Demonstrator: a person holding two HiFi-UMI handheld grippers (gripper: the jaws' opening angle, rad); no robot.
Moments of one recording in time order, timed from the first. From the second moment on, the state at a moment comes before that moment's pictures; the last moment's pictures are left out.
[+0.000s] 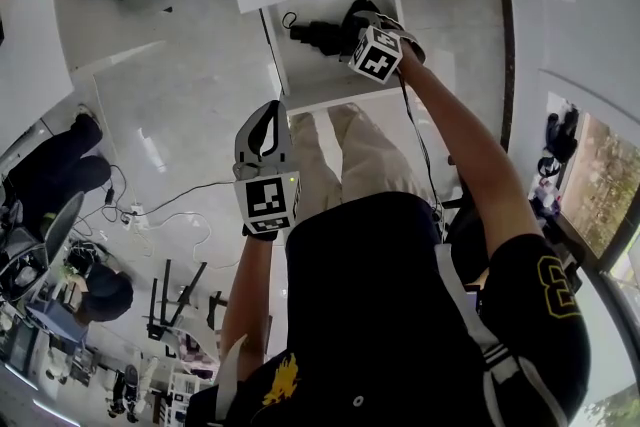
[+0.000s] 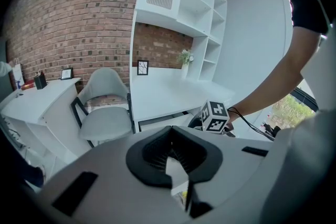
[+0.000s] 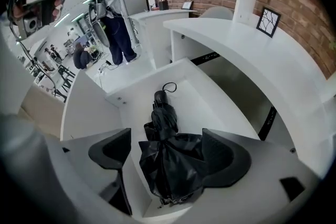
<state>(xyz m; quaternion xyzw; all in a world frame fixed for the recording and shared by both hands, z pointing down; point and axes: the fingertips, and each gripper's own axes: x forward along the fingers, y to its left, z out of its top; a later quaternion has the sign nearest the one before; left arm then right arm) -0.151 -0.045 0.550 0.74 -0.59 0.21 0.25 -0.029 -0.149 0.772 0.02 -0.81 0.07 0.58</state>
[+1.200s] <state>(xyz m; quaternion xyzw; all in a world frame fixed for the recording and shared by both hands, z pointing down) -0.150 -0.039 0.562 0.73 -0.60 0.20 0.26 -0.009 -0.146 0.801 0.00 -0.79 0.07 0.61</state>
